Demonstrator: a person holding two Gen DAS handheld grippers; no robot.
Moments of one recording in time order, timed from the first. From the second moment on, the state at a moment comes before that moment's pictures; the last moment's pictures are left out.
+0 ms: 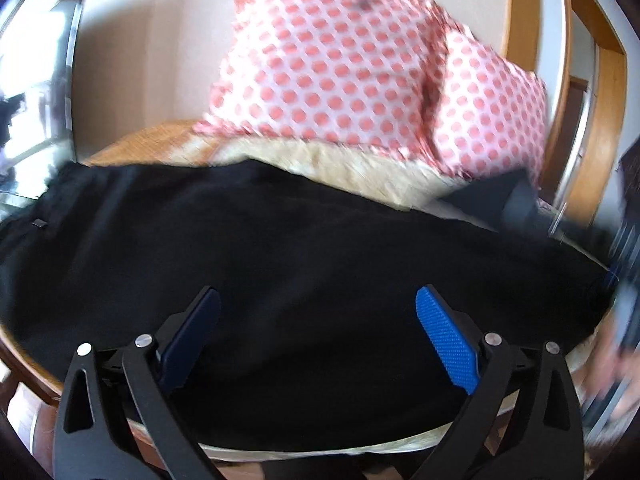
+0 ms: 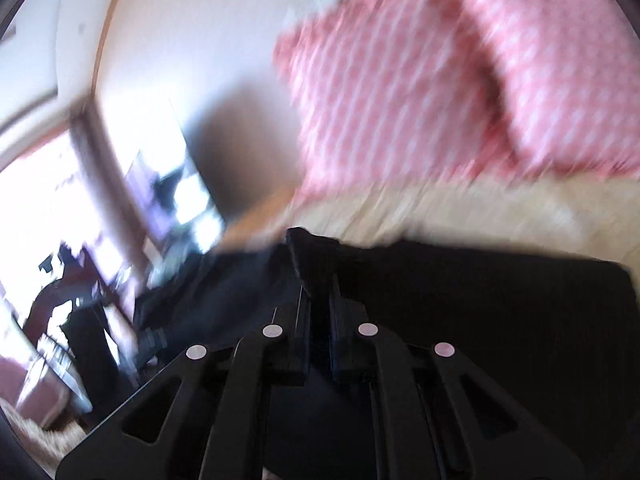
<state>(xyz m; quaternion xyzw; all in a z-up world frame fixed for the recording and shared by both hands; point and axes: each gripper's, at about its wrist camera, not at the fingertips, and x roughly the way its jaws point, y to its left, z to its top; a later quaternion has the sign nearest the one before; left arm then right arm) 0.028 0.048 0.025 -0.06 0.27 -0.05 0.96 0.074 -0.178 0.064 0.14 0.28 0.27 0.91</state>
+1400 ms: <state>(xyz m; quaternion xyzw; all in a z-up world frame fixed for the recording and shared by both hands) -0.029 0.281 0.051 -0.24 0.23 0.22 0.92 0.067 -0.091 0.026 -0.01 0.34 0.31 0.89</state>
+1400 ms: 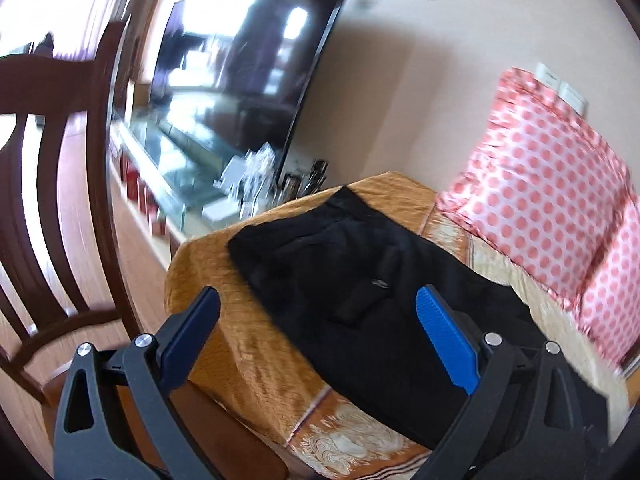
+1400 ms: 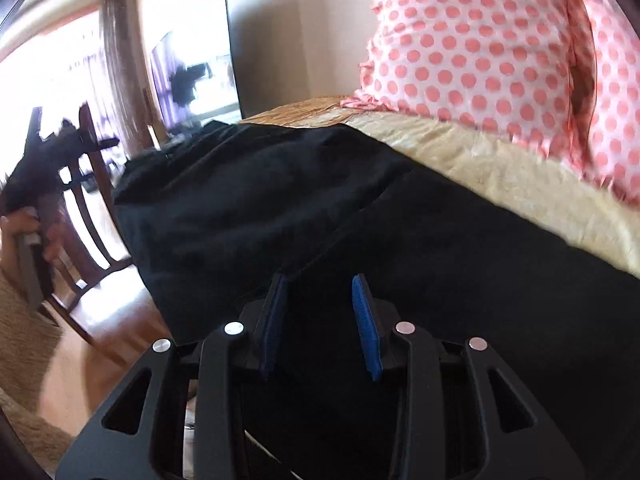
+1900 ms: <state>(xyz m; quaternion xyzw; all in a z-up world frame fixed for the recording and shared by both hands) 0.014 0.357 0.023 -0.40 0.27 0.16 0.86 0.065 -0.090 0.027 0.00 0.33 0.34 0.88</state>
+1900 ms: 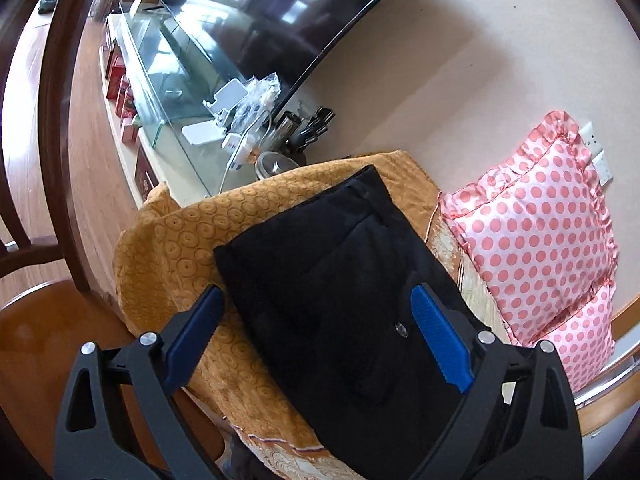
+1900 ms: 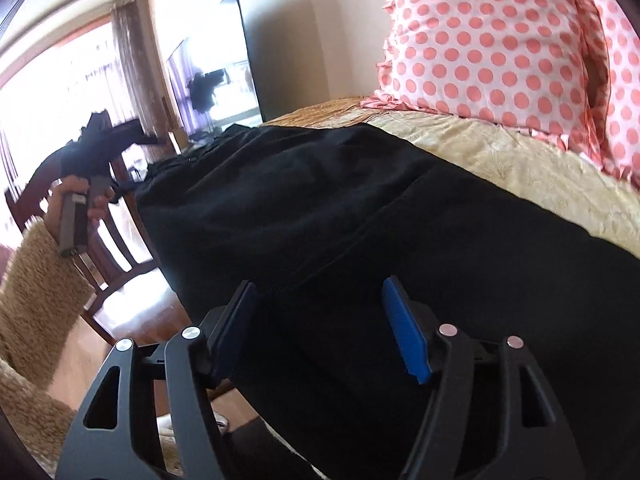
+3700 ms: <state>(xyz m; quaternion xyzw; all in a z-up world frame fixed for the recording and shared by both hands) 0.096 -0.112 0.102 -0.11 0.33 -0.32 0.88 -0.025 -0.318 0.036 0.21 0.24 0.13 0.94</state>
